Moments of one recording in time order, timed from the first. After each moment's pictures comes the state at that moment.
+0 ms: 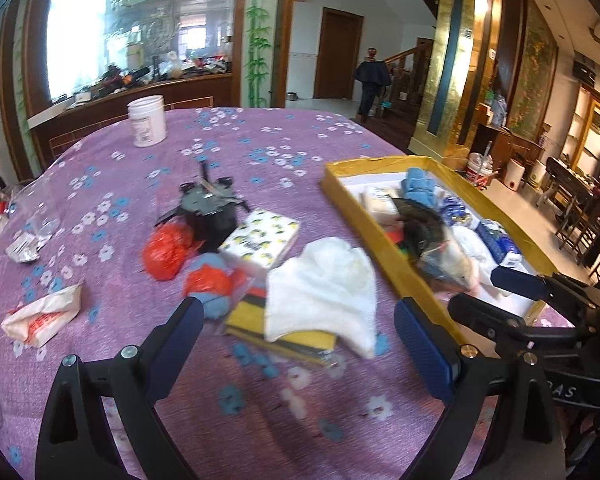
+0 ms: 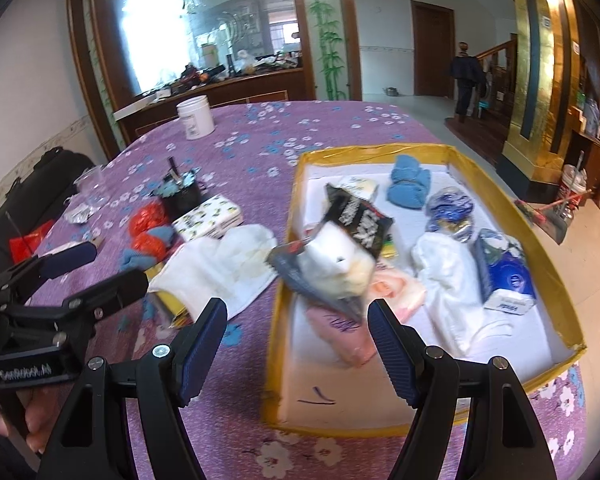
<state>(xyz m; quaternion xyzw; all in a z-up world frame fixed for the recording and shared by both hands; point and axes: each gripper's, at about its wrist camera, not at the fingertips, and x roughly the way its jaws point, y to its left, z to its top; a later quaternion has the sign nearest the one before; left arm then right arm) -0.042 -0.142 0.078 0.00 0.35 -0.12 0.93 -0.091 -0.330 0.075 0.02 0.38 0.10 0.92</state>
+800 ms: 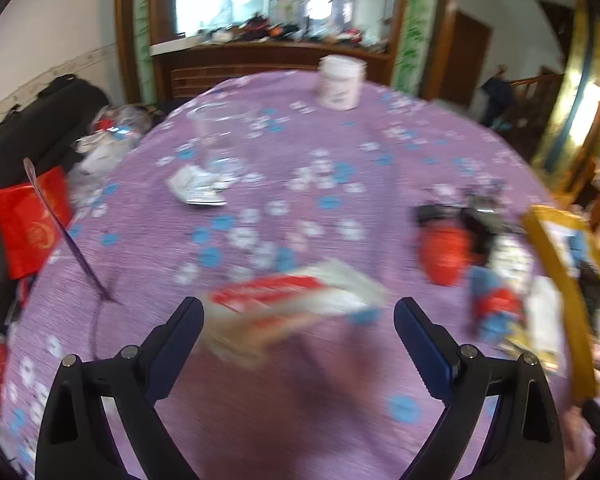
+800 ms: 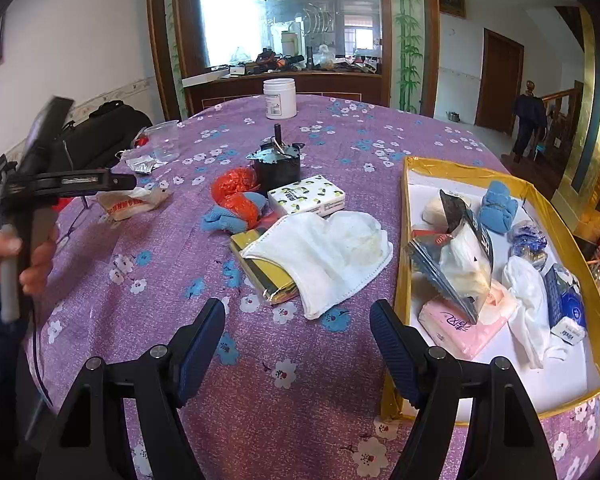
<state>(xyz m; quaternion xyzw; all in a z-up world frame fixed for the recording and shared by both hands) -0.002 0.067 0.062 -0.07 0.41 0.08 0.90 -0.111 -0.267 0.066 -0.04 0.36 0.19 0.91</state>
